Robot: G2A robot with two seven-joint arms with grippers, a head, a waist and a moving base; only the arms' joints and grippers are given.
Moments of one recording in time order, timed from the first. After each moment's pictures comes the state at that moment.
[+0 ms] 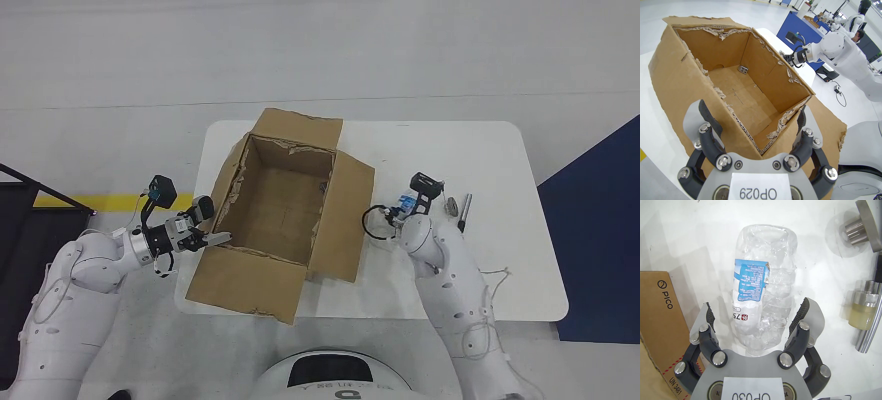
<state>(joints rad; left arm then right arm) 1.50 -0.95 -1.56 -1.47 0.44 -1.01 -0.60 -1.38 -1.46 1.33 -1.58 -1.19 0.66 0.90</state>
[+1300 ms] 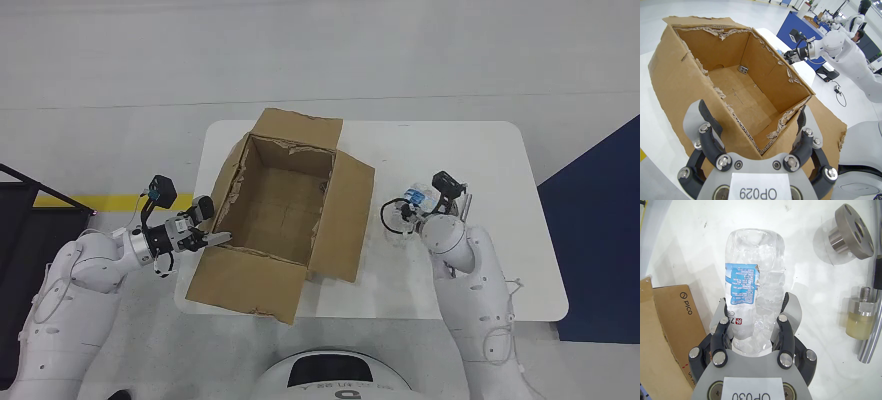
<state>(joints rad) 1.50 -0.95 -1.56 -1.47 0.44 -1.01 -0.60 -1.45 -1.46 1.51 -1.64 -0.92 0.53 0.81</state>
